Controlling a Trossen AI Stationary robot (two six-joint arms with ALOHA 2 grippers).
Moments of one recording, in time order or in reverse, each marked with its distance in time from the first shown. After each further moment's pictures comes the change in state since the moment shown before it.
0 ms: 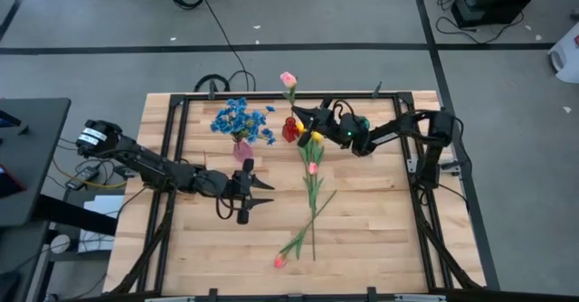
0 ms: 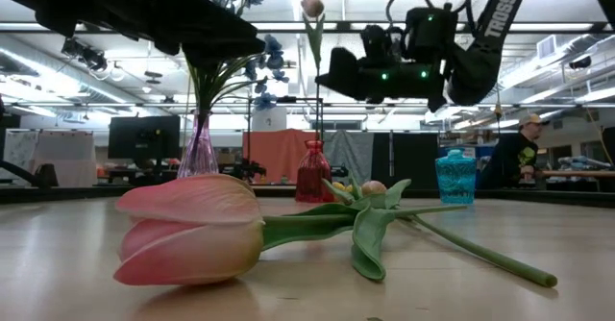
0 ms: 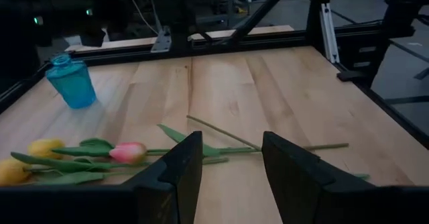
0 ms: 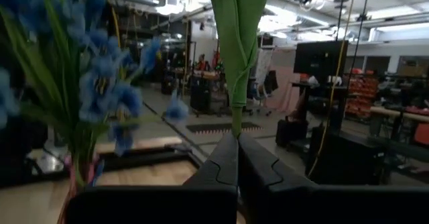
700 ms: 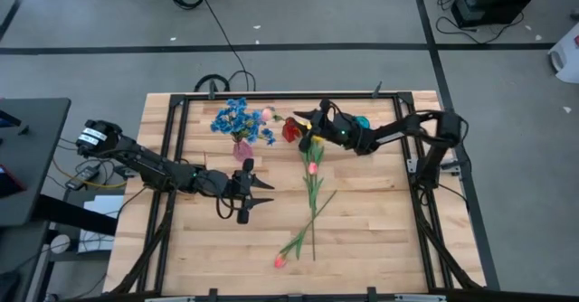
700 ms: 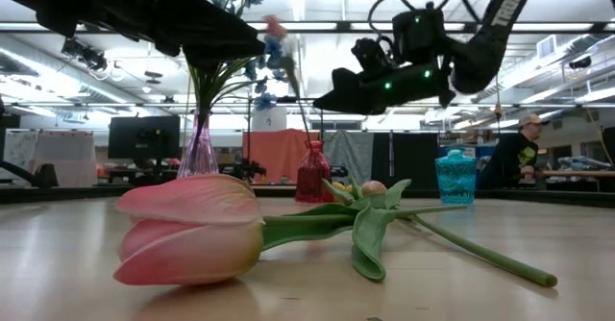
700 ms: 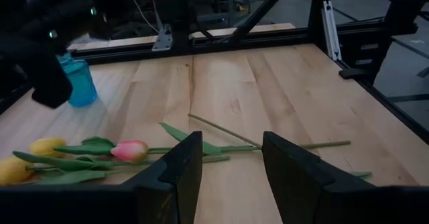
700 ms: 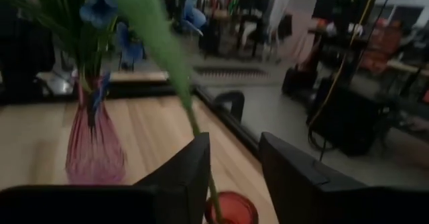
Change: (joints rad) left arm 0.000 0.000 0.000 -0.005 0.000 0.005; right arm -0.001 -0.079 0.000 -0.345 -0.015 -0.009
